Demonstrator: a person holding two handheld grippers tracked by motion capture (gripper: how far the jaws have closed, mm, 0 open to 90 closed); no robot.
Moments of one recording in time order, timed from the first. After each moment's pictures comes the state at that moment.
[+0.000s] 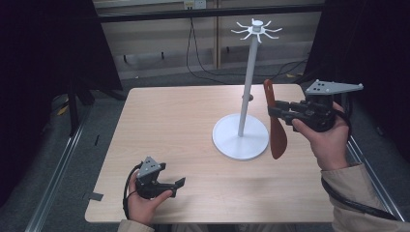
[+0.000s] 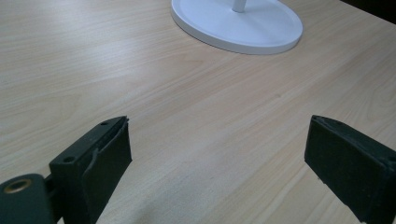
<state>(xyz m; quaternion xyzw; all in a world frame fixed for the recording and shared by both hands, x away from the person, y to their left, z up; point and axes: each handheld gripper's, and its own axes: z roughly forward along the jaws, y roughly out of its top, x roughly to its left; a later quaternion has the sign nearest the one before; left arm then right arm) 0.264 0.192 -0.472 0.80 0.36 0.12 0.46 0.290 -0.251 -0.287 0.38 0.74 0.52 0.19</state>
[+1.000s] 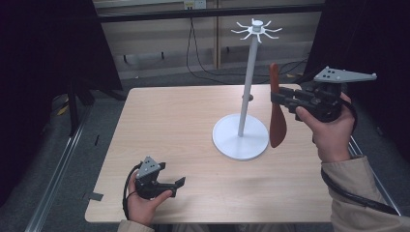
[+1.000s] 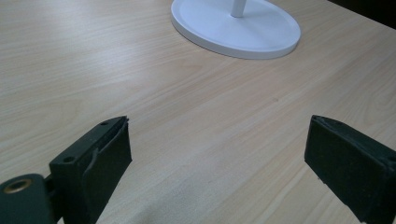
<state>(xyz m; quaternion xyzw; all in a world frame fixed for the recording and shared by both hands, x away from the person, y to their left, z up) 0.262 0.192 -0.469 0.79 0.36 0.13 0.47 0.292 -0.252 -0.260 0.38 0.71 0.55 0.22</state>
